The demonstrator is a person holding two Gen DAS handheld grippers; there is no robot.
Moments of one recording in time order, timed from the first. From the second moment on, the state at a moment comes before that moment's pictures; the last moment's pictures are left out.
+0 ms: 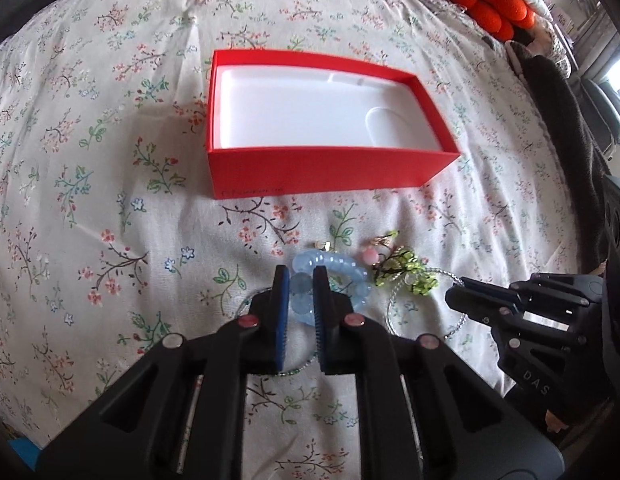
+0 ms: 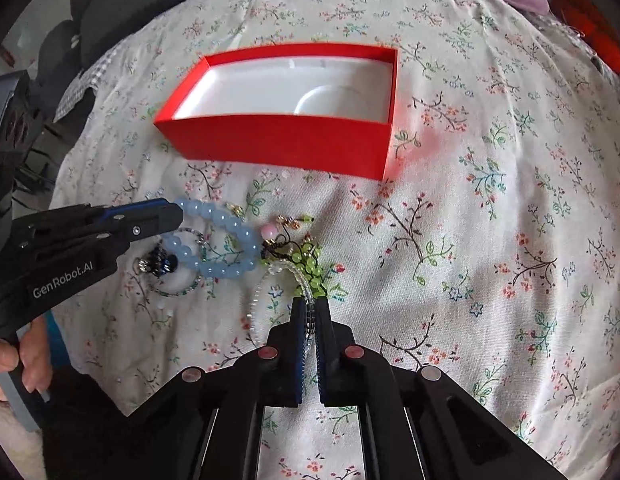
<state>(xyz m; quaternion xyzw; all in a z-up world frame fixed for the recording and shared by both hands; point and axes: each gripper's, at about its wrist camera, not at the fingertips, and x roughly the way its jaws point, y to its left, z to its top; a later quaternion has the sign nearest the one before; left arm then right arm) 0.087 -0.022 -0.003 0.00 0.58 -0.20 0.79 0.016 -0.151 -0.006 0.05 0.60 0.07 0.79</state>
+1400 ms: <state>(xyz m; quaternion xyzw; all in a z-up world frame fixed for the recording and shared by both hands) 0.155 -0.017 0.017 -0.03 0.49 -0.12 0.86 0.127 -0.161 0.055 0.13 0.46 0.10 0.87</state>
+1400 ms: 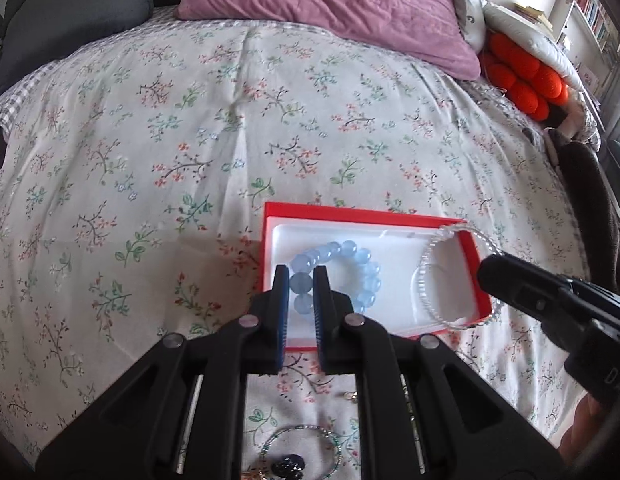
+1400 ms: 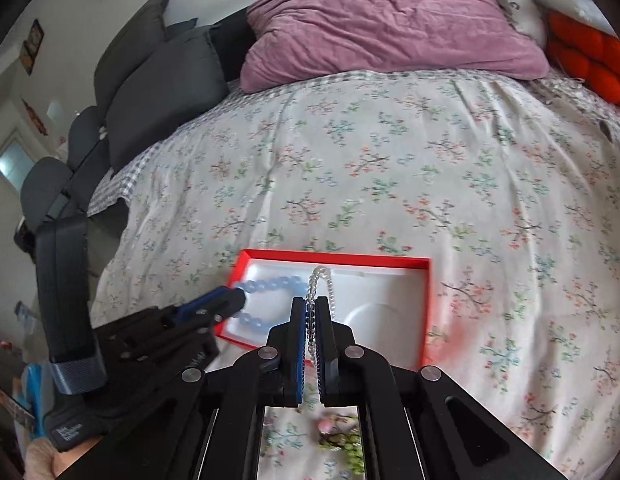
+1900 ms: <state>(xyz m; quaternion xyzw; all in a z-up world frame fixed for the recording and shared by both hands) 0.154 -0.017 0.014 -0.02 0.50 -0.12 0.86 0.142 -0.170 0.008 0.05 0.50 0.03 0.87</state>
